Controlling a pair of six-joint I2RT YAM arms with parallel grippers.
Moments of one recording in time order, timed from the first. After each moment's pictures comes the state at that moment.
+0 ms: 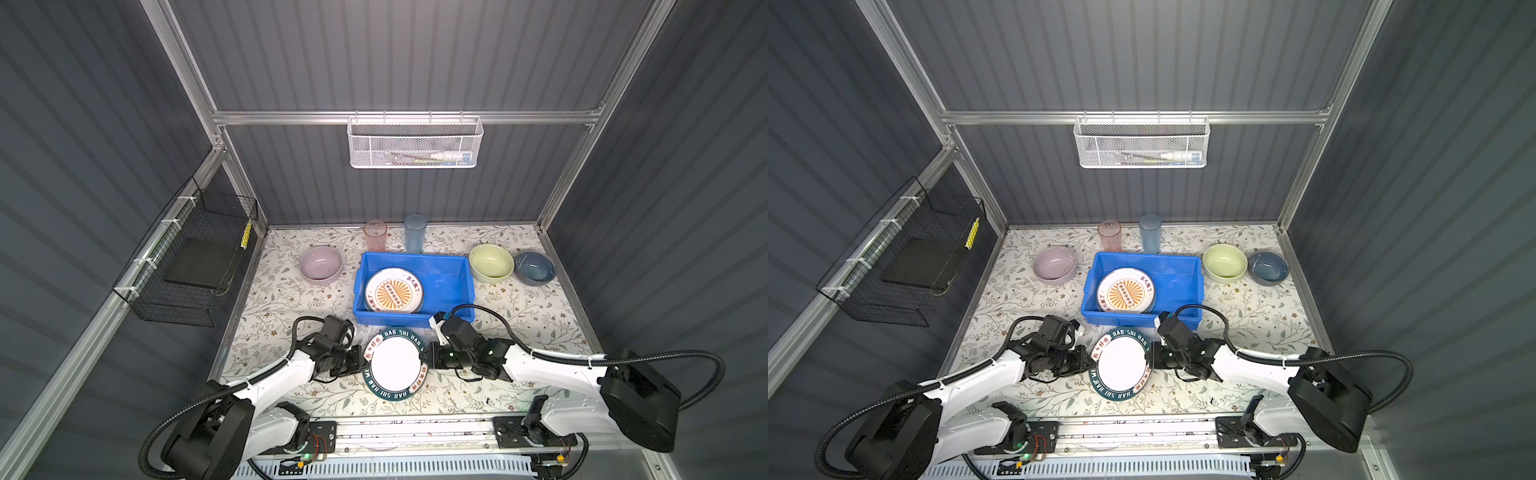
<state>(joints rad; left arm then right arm) -0.53 1.17 0.42 -0.37 0.39 -0.63 0.90 1.29 0.53 -0.06 -0.18 0.87</state>
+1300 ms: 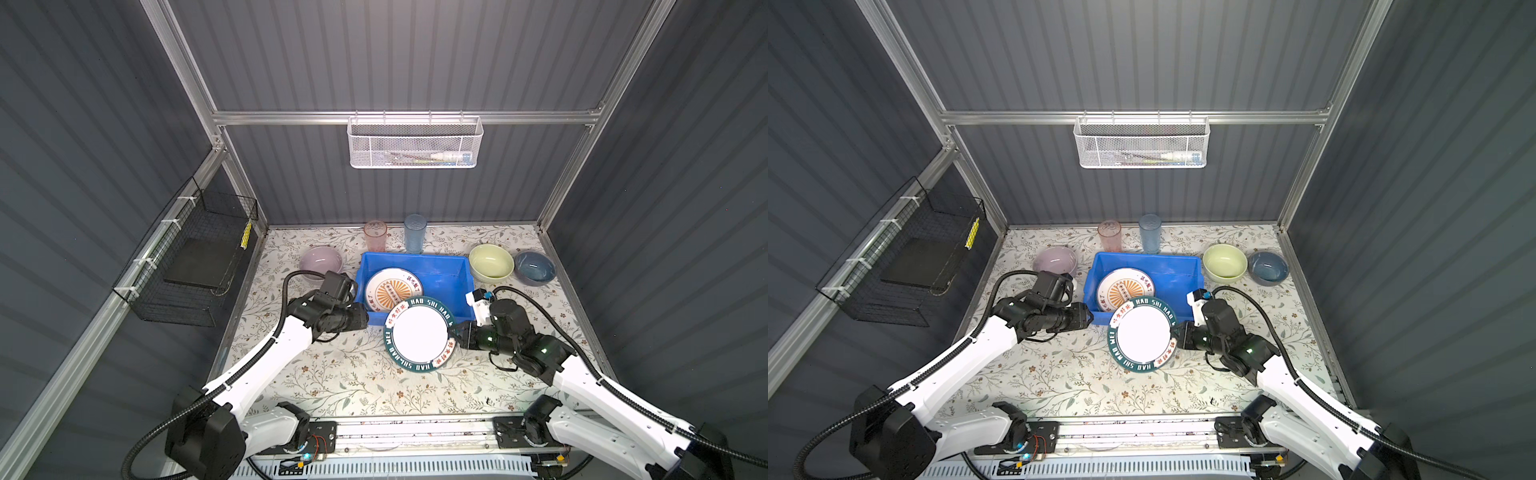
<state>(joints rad) -0.50 1.23 0.96 -0.74 0.10 -0.52 0.59 0.89 0.61 -0.35 -0.25 0.70</state>
